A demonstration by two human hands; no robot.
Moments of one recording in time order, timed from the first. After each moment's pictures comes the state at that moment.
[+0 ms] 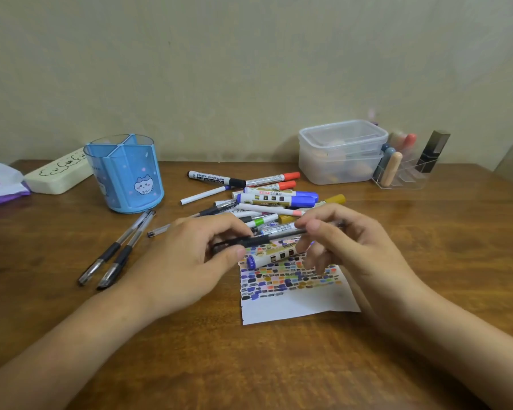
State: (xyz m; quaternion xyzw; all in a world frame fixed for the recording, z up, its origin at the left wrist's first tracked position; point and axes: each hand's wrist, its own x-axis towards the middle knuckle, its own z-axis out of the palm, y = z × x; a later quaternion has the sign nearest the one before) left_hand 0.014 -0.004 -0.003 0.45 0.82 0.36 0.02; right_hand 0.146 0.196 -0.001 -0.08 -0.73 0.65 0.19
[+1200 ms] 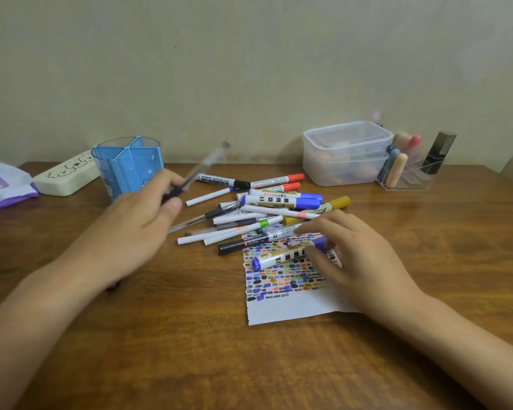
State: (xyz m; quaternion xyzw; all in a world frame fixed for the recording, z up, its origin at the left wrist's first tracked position) left_hand -0.024 -0.035 0.022 0.37 0.88 0.30 -0.06; right_hand 0.138 0.216 -0.026 -0.04 -0.95 0.15 0.27
